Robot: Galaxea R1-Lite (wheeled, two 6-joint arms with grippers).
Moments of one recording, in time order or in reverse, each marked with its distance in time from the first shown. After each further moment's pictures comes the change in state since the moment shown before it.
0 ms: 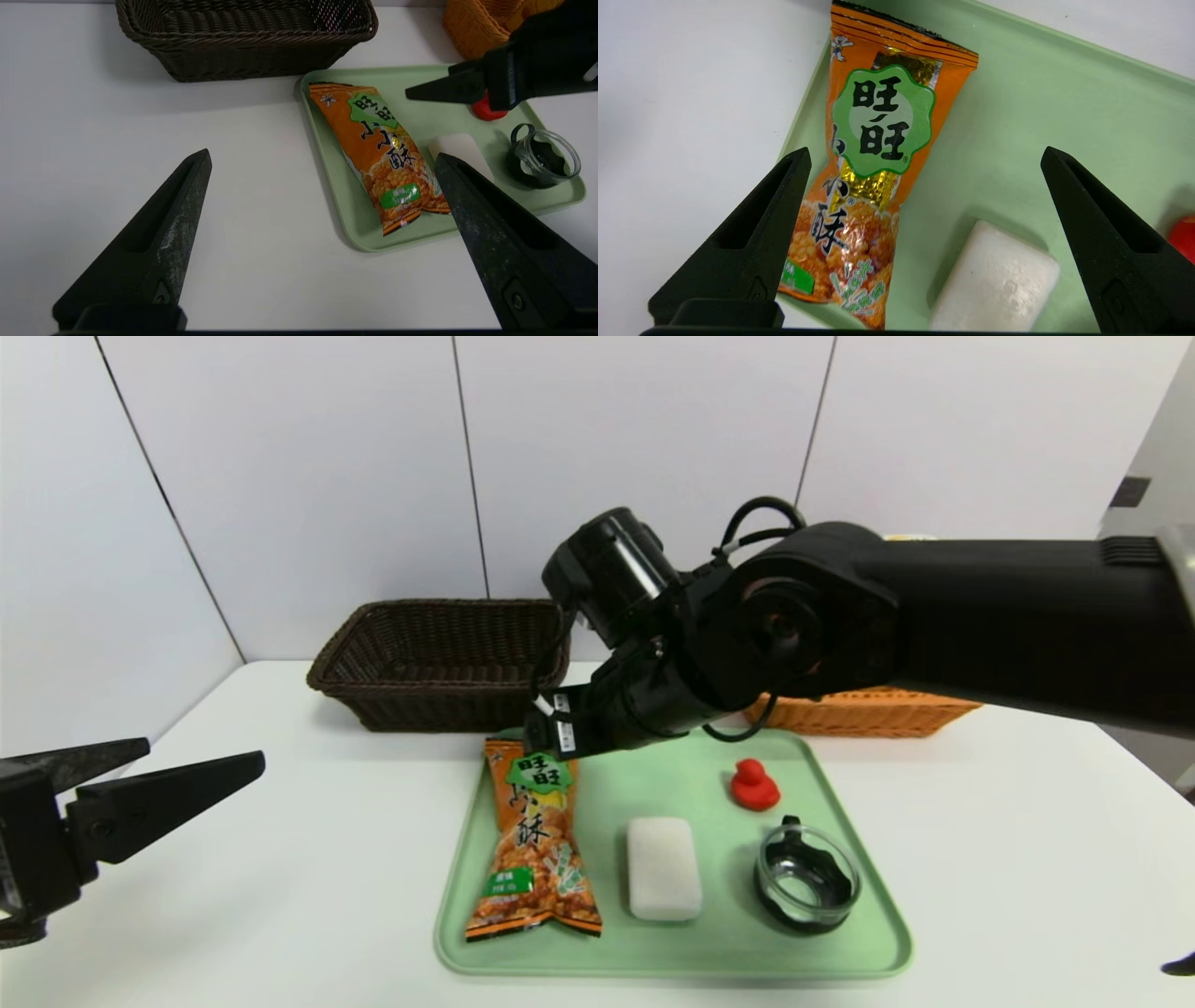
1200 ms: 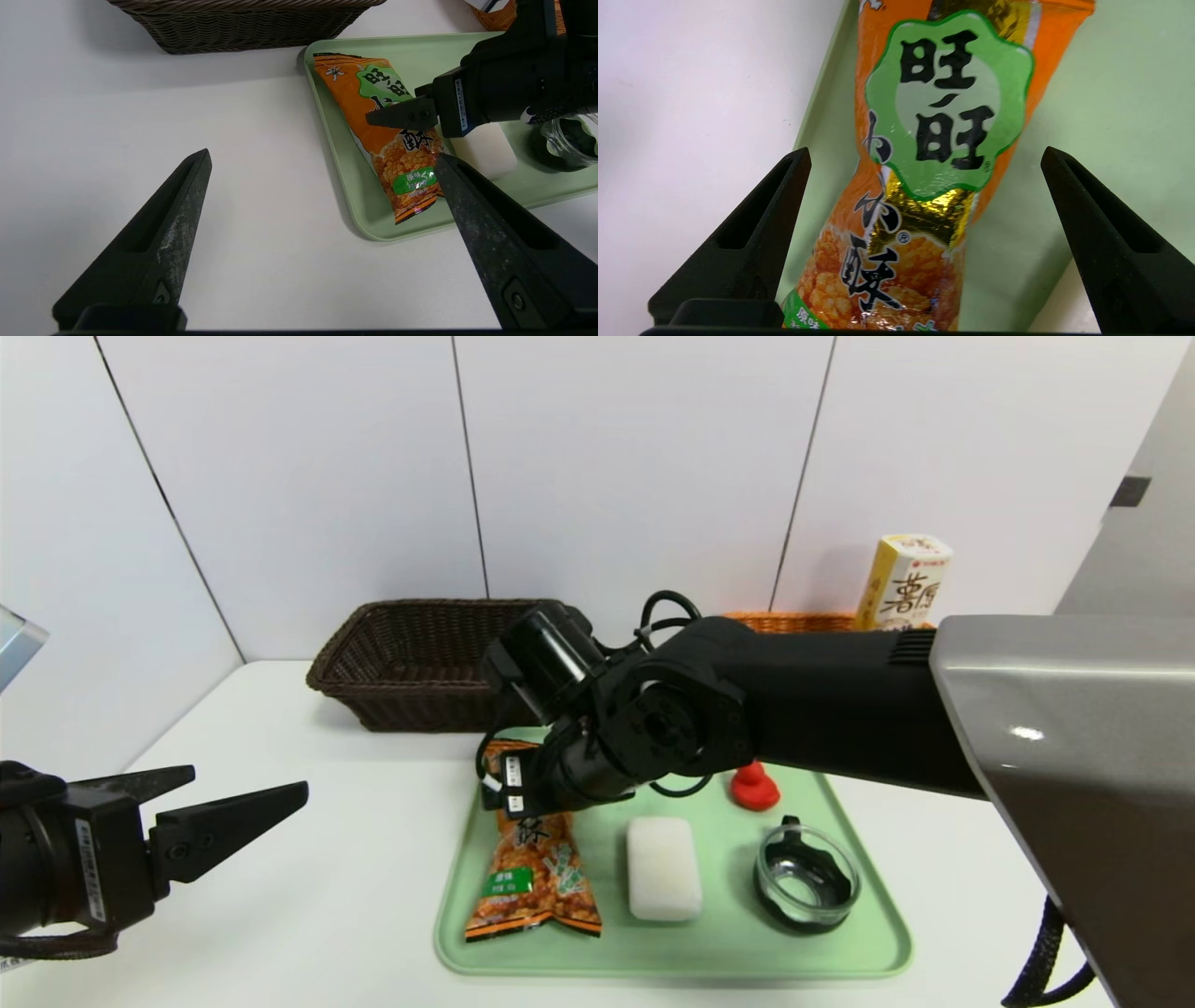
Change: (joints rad) left arm -0.001 0.040 0.064 -0.035 -0.007 -0.001; right arm 0.059 0.121 0.000 -0.058 0.037 0.109
